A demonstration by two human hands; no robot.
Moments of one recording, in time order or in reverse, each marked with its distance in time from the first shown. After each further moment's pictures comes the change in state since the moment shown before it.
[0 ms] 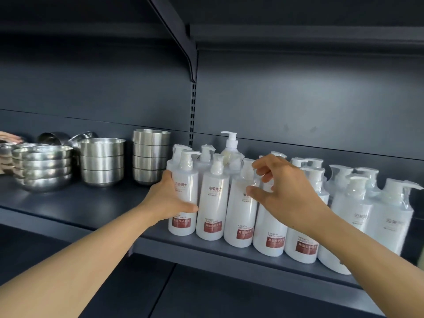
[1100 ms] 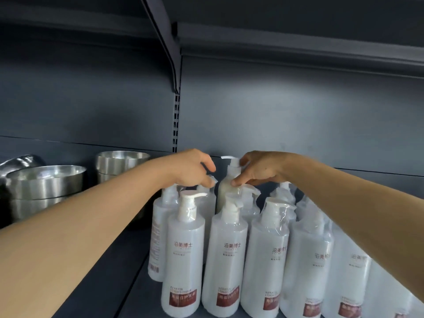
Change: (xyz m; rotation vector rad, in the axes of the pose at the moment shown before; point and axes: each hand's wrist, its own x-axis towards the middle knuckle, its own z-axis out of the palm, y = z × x) left_hand 0.117 0.088 -0.045 0.226 -0.338 0.316; right_hand 0.175 0.016 0.036 0.099 -0.526 0.556
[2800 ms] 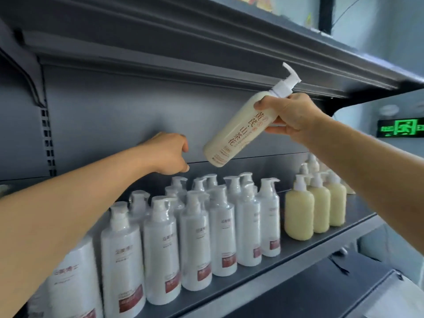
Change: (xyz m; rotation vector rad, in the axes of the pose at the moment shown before) left_hand -0.003 0.144 0.037 0.332 0.066 0.410; right_hand -0.200 0.076 -0.125 0.668 0.982 0.008
